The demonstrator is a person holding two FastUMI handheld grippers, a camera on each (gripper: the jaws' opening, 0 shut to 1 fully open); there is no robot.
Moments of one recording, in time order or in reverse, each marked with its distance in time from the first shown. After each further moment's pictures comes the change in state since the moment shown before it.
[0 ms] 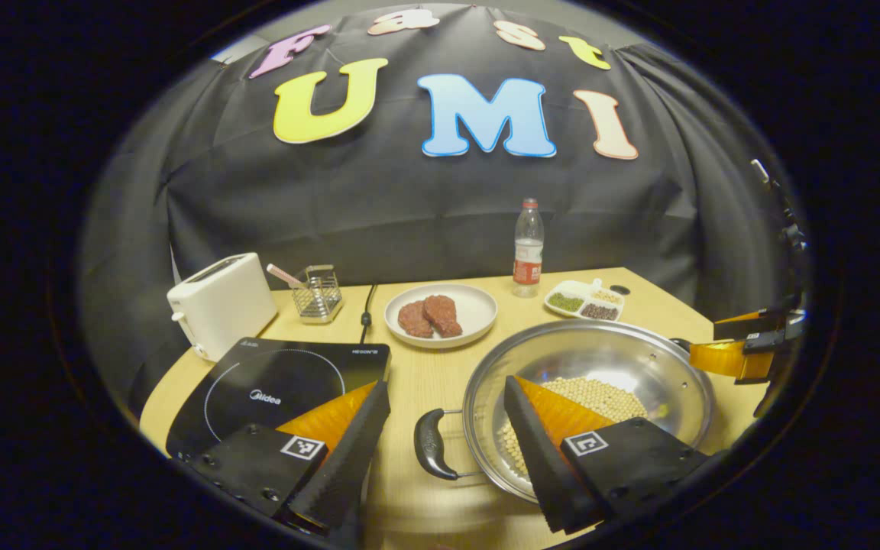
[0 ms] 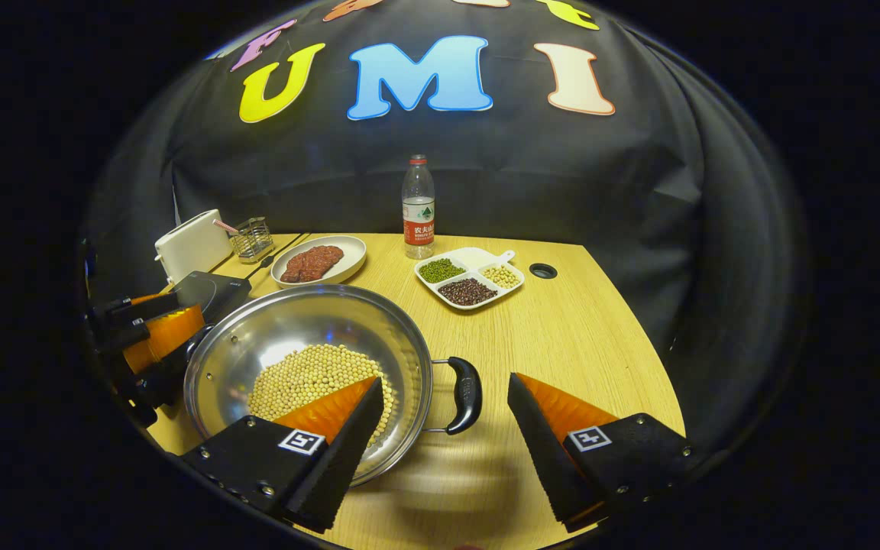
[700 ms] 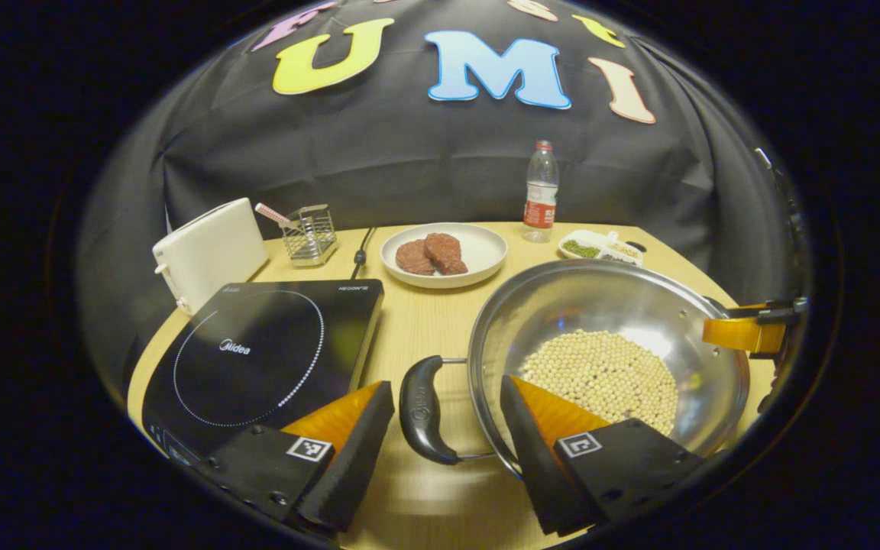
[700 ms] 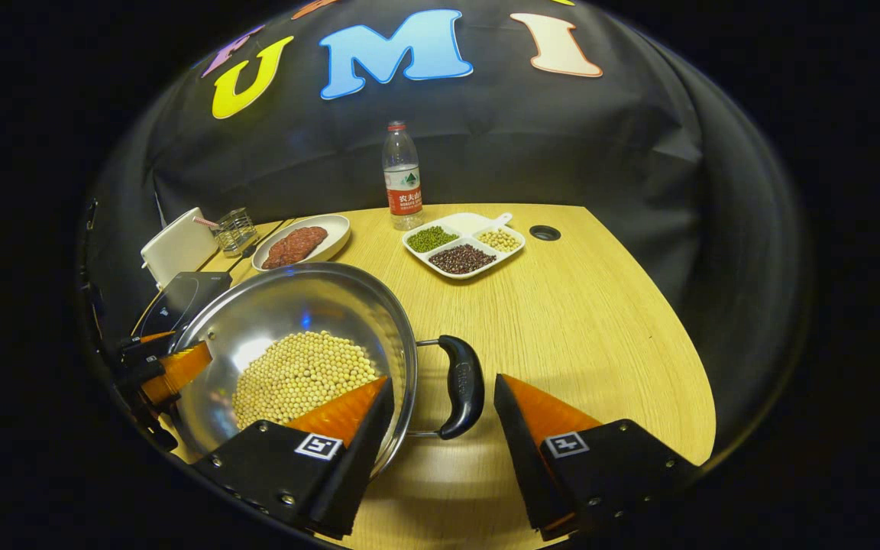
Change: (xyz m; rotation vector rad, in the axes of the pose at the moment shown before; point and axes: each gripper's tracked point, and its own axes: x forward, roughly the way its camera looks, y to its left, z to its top) left arm 0.026 -0.004 -0.056 -0.017 0.158 0.014; right arm 0.031 -0.002 -0.028 0.086 0.106 0.010
